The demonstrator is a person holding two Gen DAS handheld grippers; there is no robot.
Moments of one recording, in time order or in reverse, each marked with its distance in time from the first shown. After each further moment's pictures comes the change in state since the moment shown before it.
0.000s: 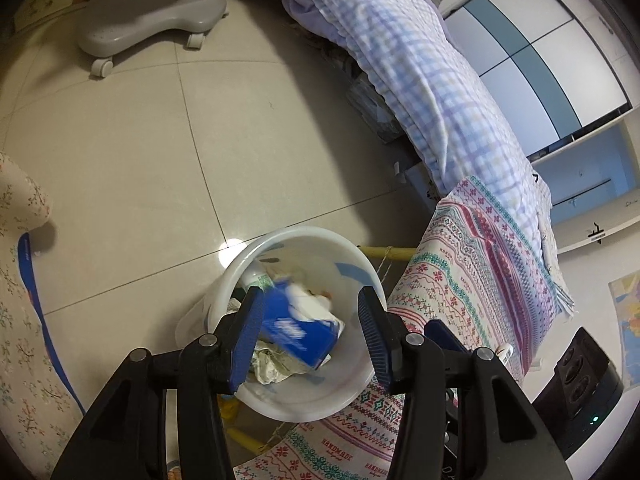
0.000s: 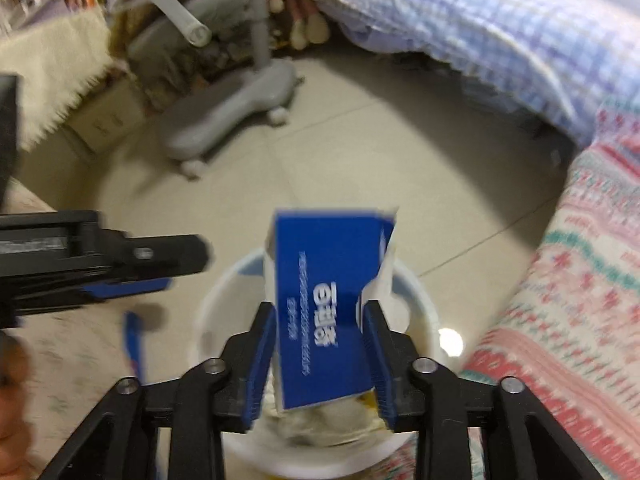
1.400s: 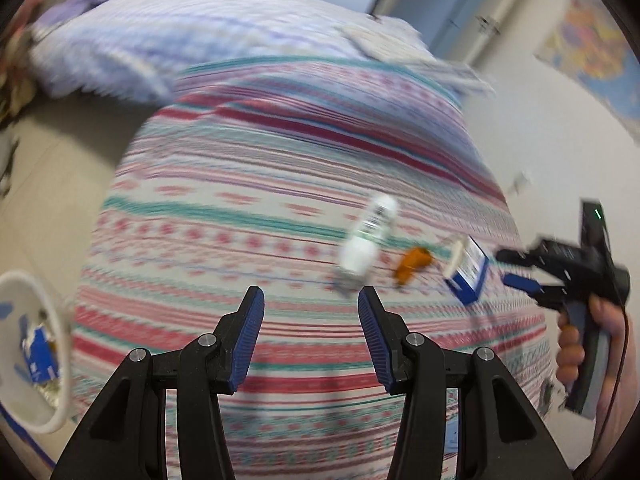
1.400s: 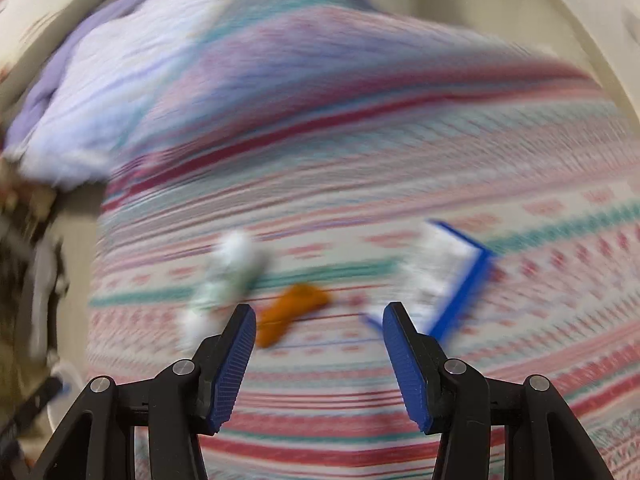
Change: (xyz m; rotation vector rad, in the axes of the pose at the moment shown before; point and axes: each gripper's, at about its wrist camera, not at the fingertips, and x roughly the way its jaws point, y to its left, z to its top) left arm 0.100 -0.329 -0.202 0.761 0.106 -0.117; right arm -0.278 -0.377 -0.162 0.889 -0.014 -0.371
